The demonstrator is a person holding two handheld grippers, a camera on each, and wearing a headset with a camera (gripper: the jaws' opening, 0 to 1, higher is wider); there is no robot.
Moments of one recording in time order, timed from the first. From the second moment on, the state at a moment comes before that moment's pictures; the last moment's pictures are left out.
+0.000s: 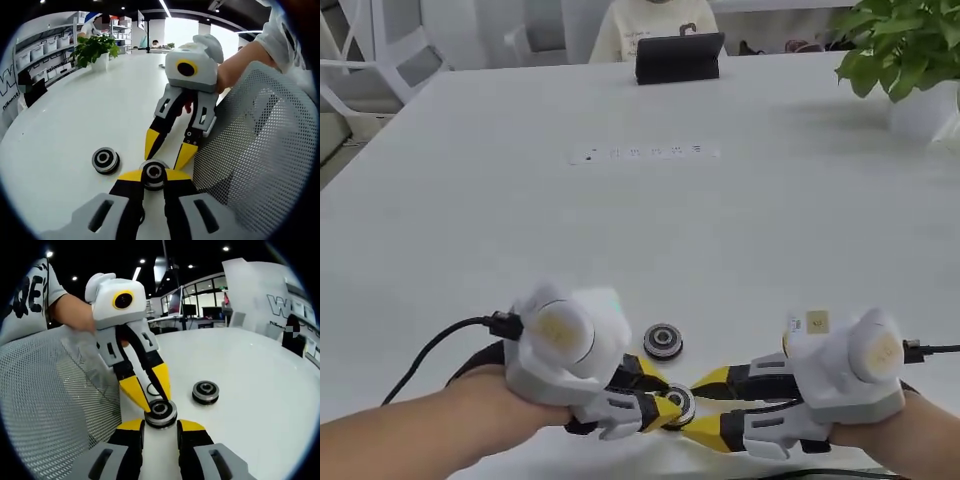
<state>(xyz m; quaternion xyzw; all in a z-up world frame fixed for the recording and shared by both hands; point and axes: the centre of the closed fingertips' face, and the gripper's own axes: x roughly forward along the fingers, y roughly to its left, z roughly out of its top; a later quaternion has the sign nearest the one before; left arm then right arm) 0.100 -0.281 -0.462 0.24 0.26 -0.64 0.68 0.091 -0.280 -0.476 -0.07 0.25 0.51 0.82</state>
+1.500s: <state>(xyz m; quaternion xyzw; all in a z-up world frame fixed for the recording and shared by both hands) 0.099 -0.284 -0.462 0.25 0.24 -0.63 0.69 0.093 -0.276 -0.478 -0.08 0.25 0.49 0.83</state>
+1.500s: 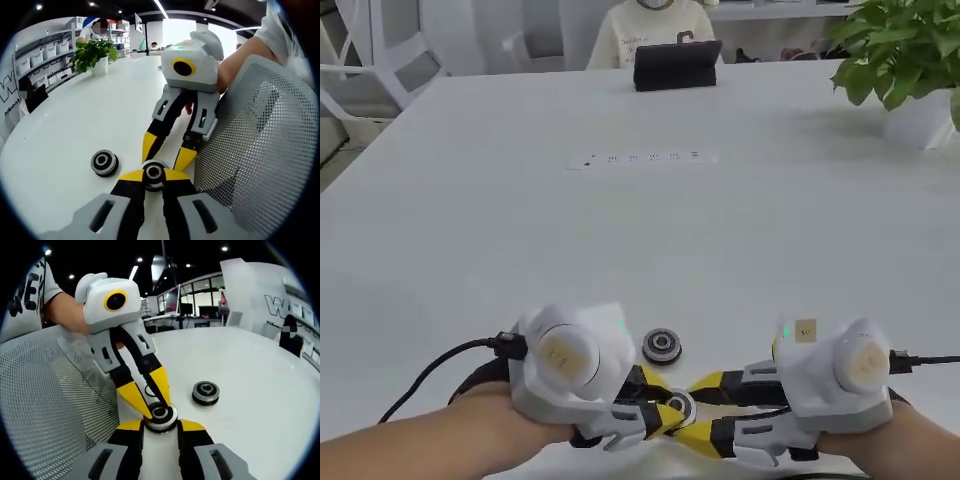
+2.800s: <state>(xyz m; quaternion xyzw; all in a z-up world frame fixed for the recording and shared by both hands) 0.100 -0.284 -0.462 0.24 0.24 -0.63 0.70 0.092 -0.291 -0.481 -0.06 0.28 0.47 0.83</state>
